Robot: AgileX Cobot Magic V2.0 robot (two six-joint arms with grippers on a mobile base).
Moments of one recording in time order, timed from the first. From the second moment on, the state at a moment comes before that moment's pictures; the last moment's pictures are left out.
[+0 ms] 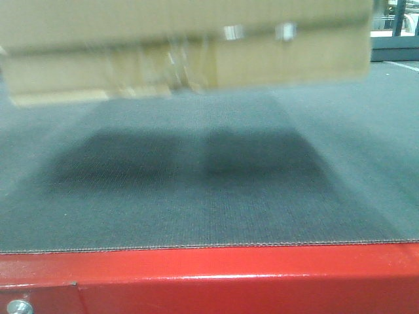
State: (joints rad) left arm -0.25 1.59 -1.79 0.13 1.07 -0.22; right arm 0.42 1.63 -1.87 -0.05 1.06 0.12
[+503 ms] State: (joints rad) left arm -0.25 1.74 -1.79 0.21 1.06 -0.21; right arm 0.40 1.82 -1.87 -0.05 1.01 0.12
